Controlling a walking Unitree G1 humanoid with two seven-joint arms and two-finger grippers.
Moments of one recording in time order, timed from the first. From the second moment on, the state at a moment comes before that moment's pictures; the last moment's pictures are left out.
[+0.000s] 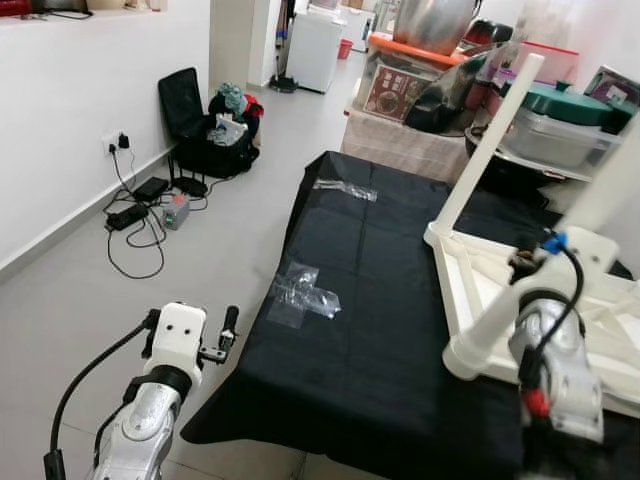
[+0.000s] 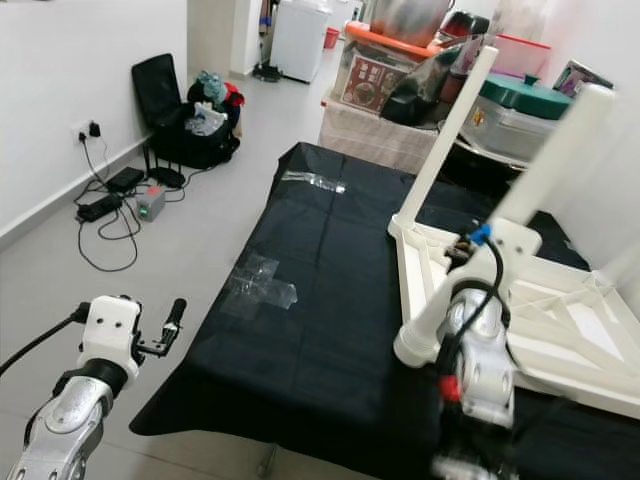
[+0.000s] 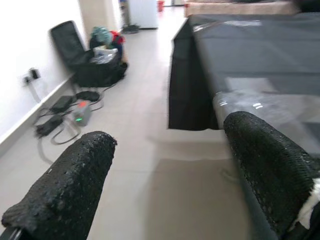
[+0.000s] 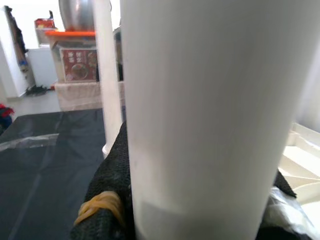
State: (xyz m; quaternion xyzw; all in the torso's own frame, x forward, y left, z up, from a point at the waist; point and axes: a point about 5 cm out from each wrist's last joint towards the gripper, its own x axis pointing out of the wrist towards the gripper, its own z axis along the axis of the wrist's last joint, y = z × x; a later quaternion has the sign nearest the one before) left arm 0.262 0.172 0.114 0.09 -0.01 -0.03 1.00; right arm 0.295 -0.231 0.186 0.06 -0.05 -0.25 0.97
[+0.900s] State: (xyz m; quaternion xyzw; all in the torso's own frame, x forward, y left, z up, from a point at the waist) left arm 0.265 0.168 0.113 0.08 -0.01 -0.04 1.00; right arm 0.315 -0.155 0.225 0.06 -0.08 0.35 0.93
